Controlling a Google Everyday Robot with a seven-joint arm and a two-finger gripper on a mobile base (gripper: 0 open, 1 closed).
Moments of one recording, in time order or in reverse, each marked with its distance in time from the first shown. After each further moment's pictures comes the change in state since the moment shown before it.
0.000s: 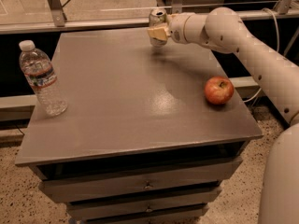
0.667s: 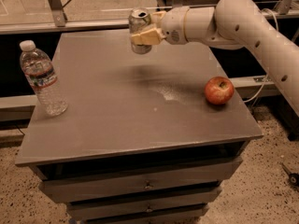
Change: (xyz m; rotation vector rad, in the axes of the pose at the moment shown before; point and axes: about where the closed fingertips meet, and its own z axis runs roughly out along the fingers) arm -0.058 0.110 -0.058 -0.311 -0.078 -0.087
